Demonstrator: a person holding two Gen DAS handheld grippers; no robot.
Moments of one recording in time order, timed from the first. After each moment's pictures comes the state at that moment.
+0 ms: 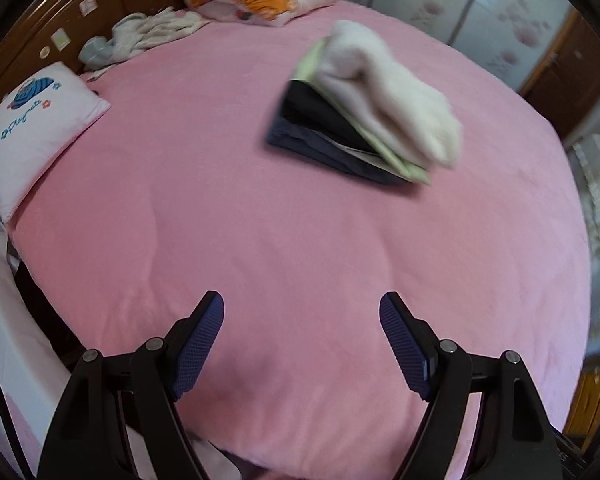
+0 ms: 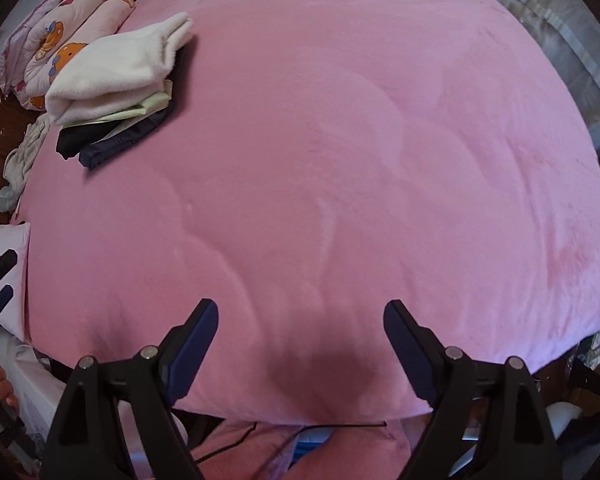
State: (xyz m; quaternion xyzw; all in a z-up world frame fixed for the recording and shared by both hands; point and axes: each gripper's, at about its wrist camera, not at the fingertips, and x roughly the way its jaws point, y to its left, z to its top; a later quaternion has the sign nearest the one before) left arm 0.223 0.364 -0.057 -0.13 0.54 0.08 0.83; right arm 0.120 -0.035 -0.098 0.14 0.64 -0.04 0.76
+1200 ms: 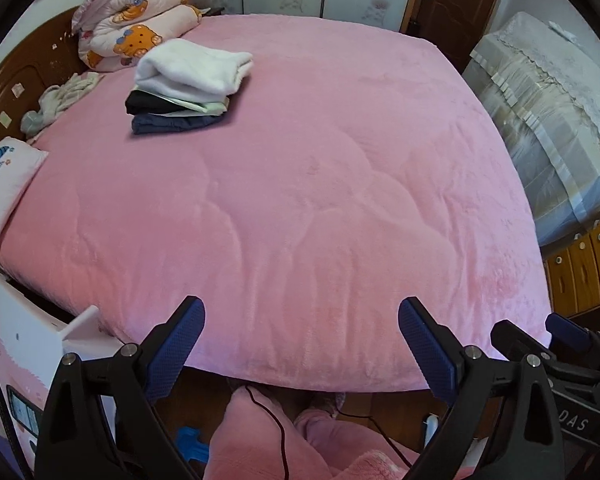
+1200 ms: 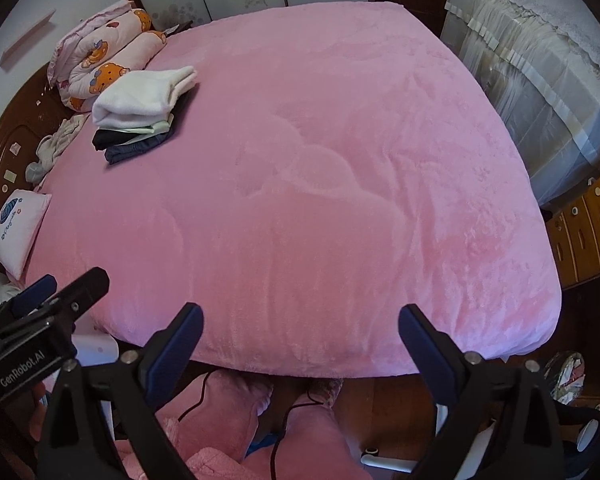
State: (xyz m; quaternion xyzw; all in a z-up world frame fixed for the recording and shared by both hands) left arm 0.007 0.070 0.008 -0.02 0.53 -0.05 0.85; right arm -0.054 -0.183 -0.004 0.08 0.55 -0.01 0.83
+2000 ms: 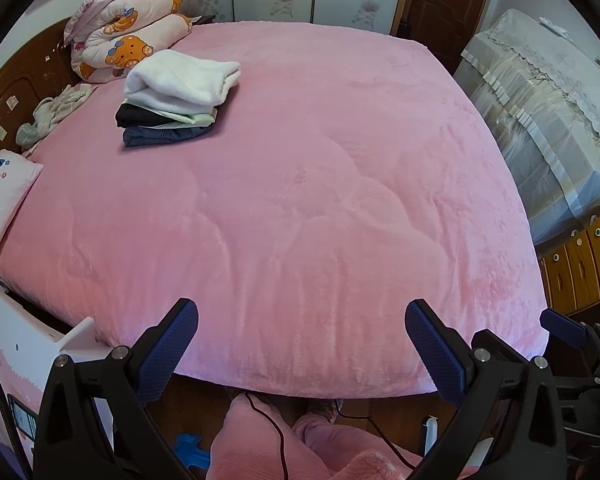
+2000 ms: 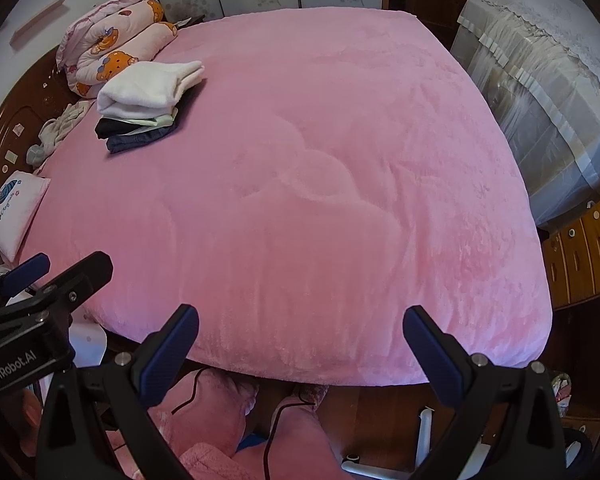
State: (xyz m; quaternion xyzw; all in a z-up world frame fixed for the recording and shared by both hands) left arm 0.012 0.054 0.012 -0.01 0.52 -0.07 0.85; right arm -0.050 -0.181 -0.004 0.05 0.55 0.00 0.83
